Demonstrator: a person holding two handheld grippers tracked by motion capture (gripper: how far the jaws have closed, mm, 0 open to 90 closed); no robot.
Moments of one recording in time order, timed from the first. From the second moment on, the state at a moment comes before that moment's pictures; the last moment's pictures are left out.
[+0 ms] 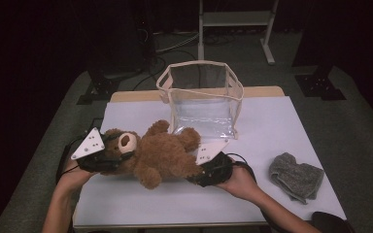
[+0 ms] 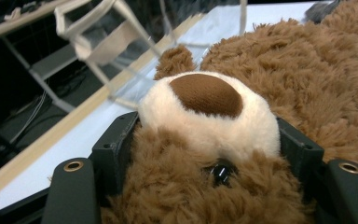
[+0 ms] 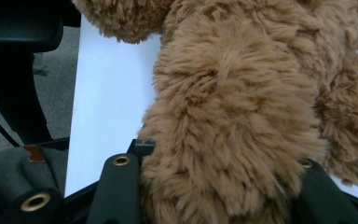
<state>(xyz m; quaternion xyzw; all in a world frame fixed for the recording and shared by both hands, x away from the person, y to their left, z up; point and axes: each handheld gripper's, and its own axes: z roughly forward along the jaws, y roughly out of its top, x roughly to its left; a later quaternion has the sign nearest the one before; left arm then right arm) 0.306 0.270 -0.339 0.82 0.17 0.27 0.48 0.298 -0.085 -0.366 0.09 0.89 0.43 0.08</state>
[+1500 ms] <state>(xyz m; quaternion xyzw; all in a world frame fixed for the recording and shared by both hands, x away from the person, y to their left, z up) 0.308 0.124 -0.396 0.86 0.09 0.17 0.47 0.238 -0.314 -0.405 0.27 0.86 0.43 0.06</state>
